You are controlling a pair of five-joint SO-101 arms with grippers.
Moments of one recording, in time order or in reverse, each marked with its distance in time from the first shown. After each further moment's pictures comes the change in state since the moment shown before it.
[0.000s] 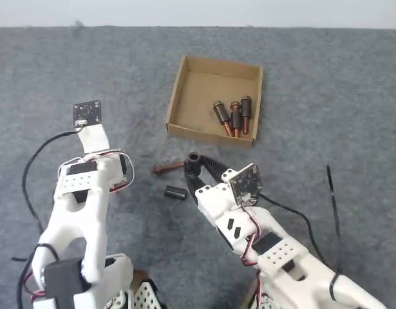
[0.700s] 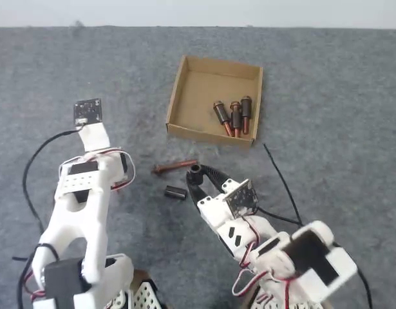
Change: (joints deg) left arm 1.2 0.0 0.0 -2.6 0.0; right arm -0.1 41.7 0.5 -44.8 5.6
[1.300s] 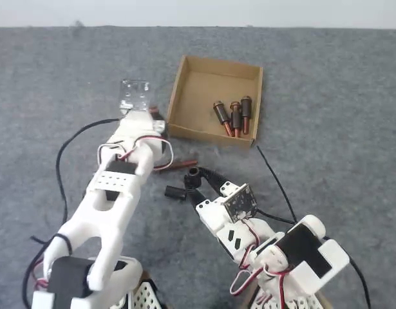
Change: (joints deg) left arm 18.1 0.0 0.0 -27.5 0.0; right arm -1.3 3.3 0.2 -4.3 0.8
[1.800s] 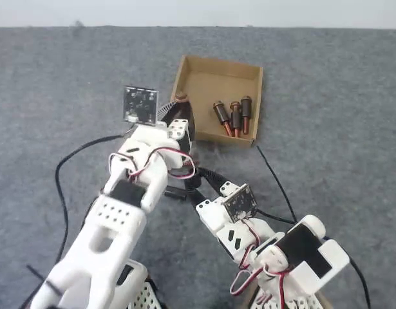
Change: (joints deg) left arm 11.7 -25.1 4.7 5.2 10.7; right arm 0.0 0.0 0.0 0.0 0.0
